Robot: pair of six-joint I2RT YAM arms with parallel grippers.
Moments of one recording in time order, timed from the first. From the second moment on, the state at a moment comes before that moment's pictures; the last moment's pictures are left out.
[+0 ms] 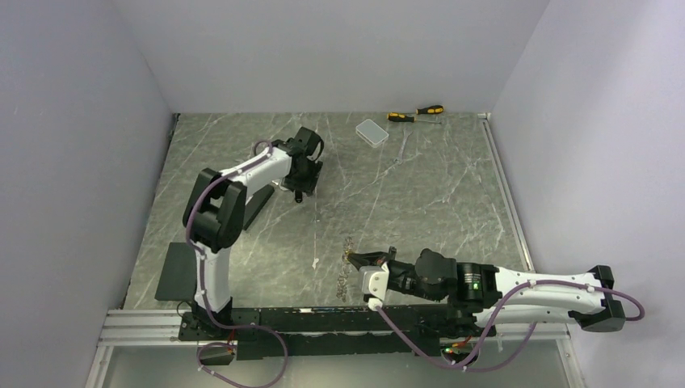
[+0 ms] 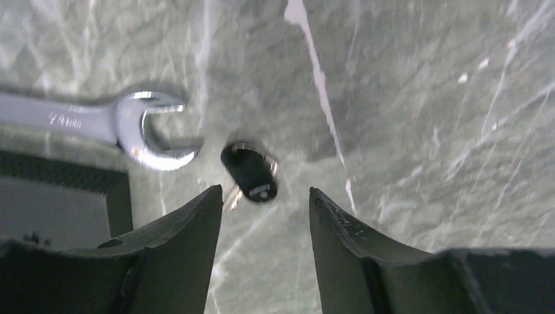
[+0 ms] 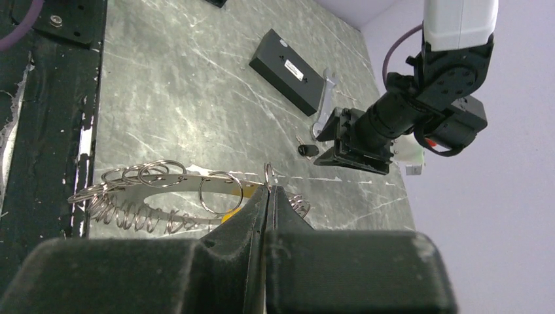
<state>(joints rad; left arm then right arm) -0.50 1.97 1.50 -0.68 -0.15 -0.18 1.45 0.67 0.59 -0.10 0.22 -0.66</state>
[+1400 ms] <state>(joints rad) -0.40 2.11 1.63 -0.74 0.08 0.01 1.49 0.69 0.59 -0.11 0.26 -0.65</state>
